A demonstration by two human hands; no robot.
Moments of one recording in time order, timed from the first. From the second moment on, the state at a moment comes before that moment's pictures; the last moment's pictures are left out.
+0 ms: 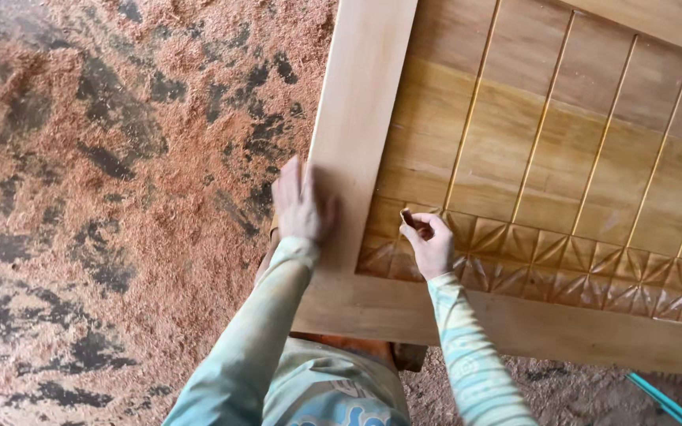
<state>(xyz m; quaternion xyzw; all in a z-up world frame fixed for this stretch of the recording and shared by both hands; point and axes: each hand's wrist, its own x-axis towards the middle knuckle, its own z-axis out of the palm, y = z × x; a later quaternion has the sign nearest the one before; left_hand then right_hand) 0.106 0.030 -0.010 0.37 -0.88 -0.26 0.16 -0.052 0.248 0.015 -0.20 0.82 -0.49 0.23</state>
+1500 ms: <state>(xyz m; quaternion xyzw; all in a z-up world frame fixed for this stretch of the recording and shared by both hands) 0.136 0.182 -0.001 0.66 -0.73 -0.16 0.12 -0.089 0.230 0.027 -0.84 0.44 -0.26 0.17</state>
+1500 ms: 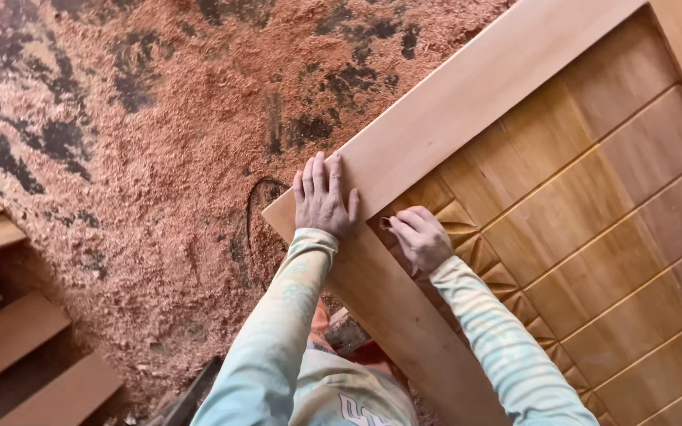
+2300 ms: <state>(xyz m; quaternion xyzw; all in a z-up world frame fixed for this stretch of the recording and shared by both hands) 0.132 0.181 0.008 0.67 -0.71 -0.15 0.13 -0.100 0.218 0.031 -0.85 0.41 -0.27 0.20</state>
